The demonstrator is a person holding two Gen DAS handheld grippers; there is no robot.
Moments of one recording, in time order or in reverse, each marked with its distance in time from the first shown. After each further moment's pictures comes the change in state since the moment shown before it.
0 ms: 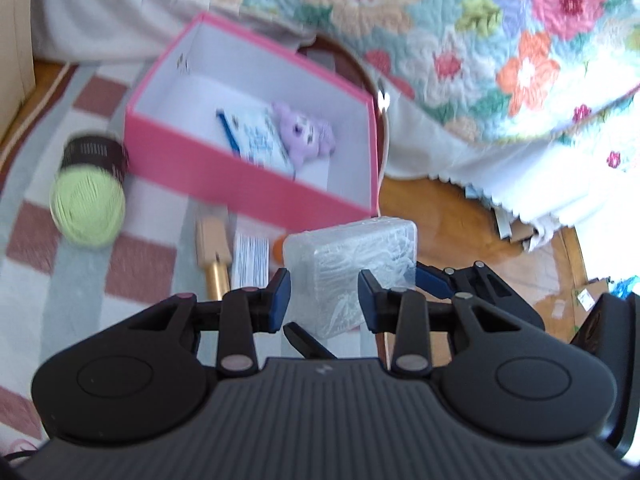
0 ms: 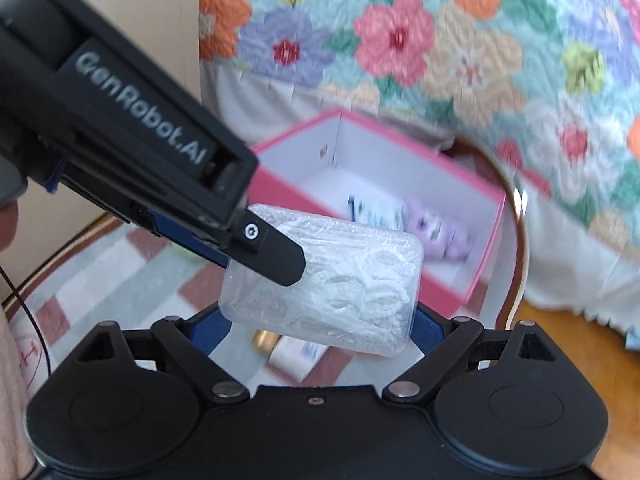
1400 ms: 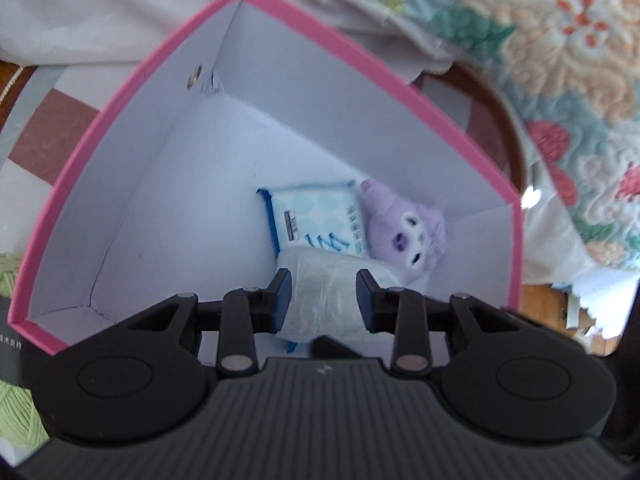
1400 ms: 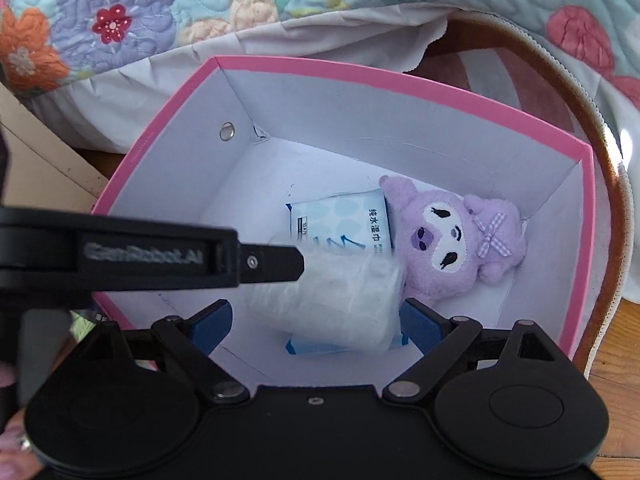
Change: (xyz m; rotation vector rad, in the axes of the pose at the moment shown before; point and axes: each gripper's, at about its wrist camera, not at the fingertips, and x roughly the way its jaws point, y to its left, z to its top) left arm 0.183 0.072 0.133 -0.179 0.084 0.142; right arm 0.203 -0.131 0.072 0.343 0.324 0.211
